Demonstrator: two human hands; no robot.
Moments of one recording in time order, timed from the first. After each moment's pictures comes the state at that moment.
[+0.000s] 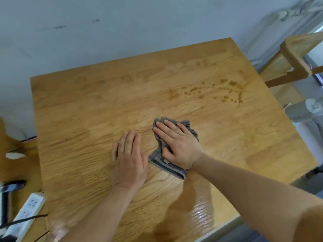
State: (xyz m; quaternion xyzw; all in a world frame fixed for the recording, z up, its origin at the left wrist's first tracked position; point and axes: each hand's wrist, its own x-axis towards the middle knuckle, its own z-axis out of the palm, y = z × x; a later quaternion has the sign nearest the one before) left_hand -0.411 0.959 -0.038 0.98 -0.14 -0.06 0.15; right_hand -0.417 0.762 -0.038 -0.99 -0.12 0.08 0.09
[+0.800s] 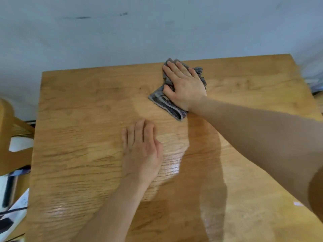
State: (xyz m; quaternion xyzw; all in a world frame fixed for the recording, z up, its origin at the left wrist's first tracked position) left_hand -0.314 0.905 -0.037 0.99 -0.05 -0.01 0.16; right_hand -0.153 0.736 -0.036 -0.99 -0.11 0.07 0.09
